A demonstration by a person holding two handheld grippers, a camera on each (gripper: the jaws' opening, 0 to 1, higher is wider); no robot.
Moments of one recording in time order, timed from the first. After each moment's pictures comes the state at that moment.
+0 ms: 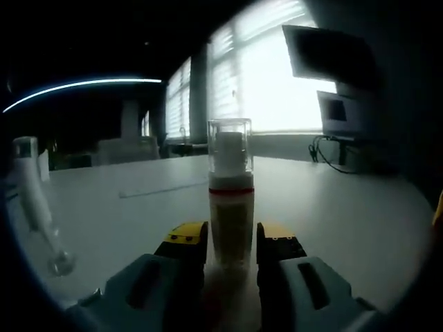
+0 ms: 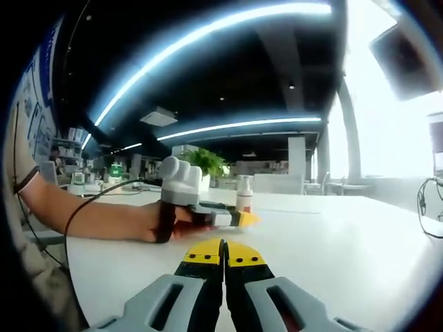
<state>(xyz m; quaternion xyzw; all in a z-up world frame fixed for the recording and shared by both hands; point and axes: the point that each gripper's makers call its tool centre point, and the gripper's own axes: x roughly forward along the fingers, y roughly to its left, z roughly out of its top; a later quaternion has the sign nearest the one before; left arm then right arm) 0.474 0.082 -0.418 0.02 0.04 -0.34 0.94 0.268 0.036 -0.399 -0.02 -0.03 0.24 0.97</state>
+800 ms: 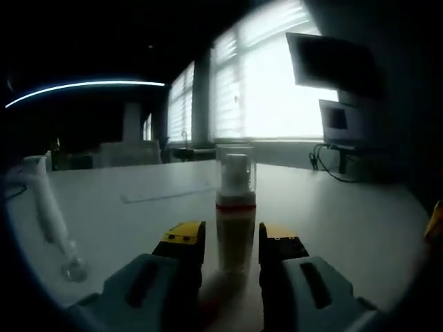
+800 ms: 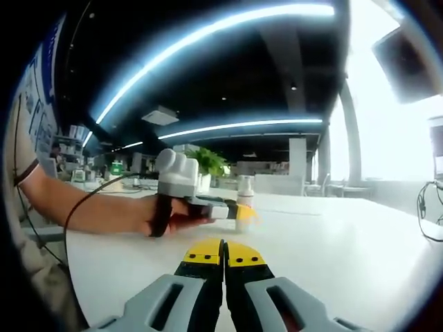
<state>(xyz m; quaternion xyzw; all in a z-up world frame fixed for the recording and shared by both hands) 0.461 0.088 -0.404 0.02 0.03 -0.33 0.94 0.268 0.037 -0.400 -0.02 -0.03 0.24 0.97</state>
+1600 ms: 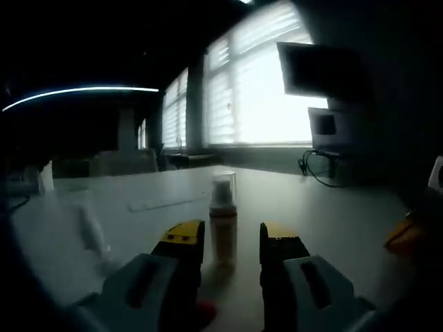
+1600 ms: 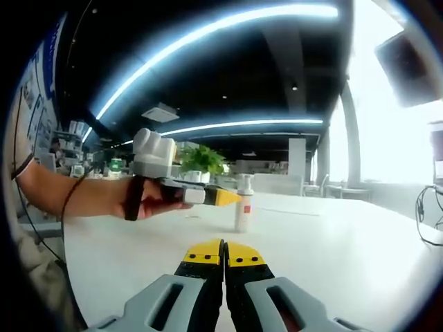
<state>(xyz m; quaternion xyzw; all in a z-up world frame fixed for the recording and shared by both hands) 0.425 0.108 -0.374 0.02 0.01 -0.36 0.93 0.269 0.036 -0.401 -0.04 -0.02 0.24 0.97</state>
